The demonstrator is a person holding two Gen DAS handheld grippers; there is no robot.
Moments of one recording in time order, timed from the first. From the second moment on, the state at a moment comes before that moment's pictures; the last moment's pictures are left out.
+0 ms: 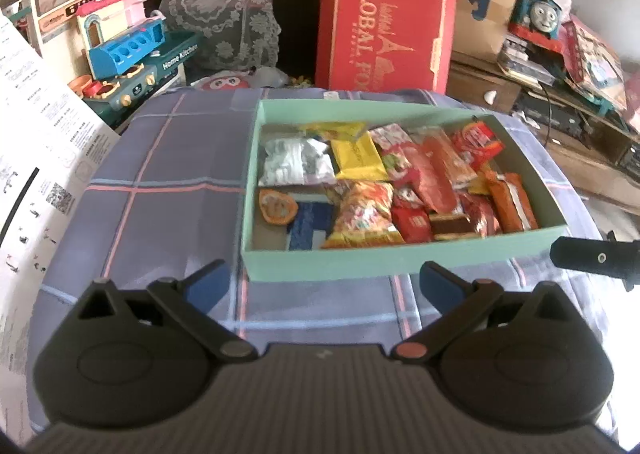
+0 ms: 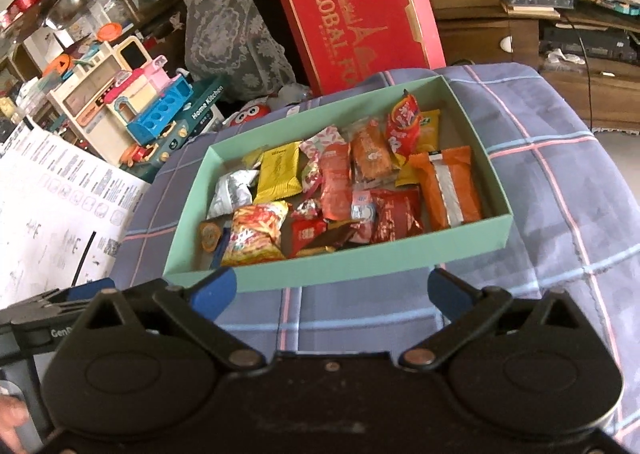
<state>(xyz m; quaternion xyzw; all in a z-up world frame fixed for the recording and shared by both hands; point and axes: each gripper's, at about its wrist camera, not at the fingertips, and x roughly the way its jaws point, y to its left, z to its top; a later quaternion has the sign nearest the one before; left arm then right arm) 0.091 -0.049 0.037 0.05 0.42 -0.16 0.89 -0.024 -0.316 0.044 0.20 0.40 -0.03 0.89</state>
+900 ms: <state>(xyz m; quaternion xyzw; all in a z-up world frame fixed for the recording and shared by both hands) 0.043 -0.020 -0.009 0.04 0.46 -0.12 0.88 -0.088 -0.307 0.004 0.16 0.46 -0.06 0.87</state>
